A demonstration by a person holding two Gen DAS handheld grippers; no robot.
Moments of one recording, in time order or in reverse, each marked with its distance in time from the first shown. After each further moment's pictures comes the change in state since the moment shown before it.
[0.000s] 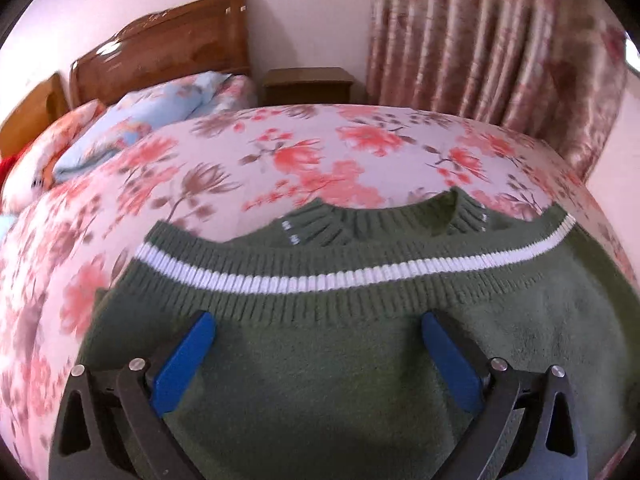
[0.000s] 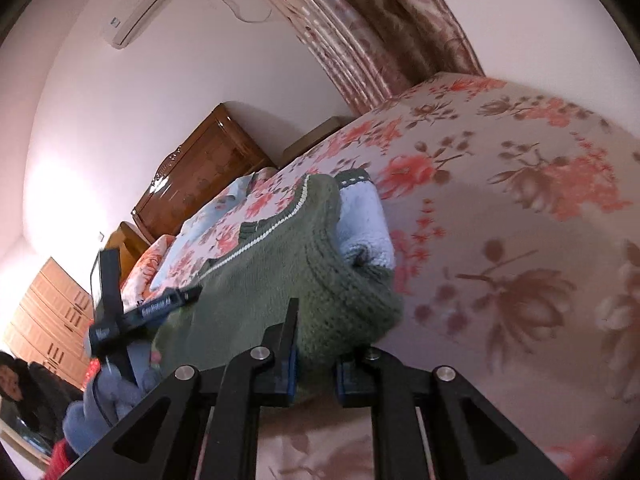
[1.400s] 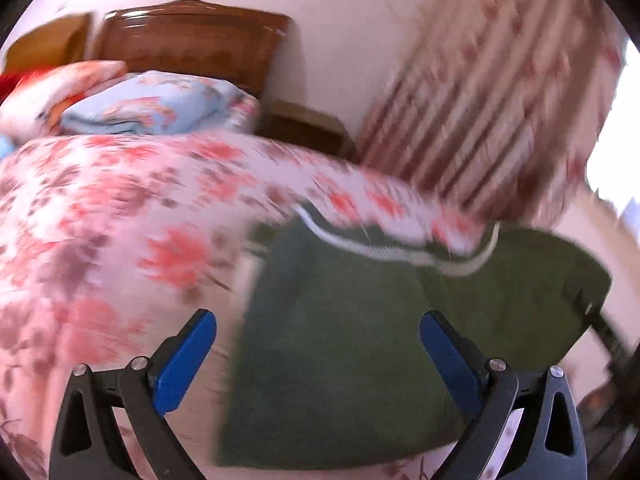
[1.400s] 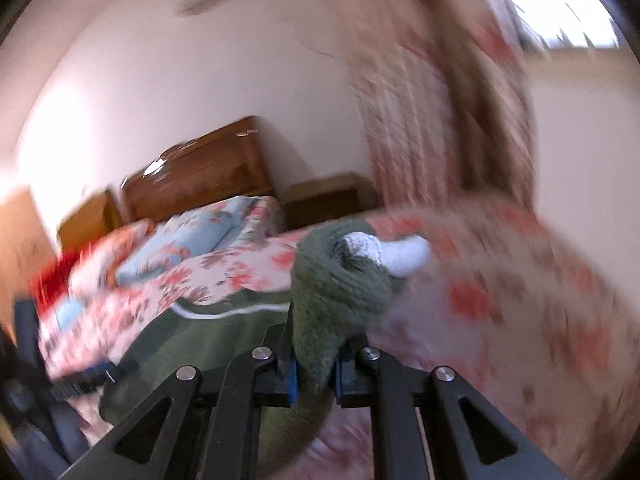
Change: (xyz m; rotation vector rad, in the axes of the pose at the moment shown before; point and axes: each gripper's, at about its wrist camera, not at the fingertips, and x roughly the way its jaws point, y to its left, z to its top) left arm -0.106 0.144 -0.049 -0.308 -0.172 -0.246; right arm 0.021 0.153 0.034 -0.429 -0.169 -0.141
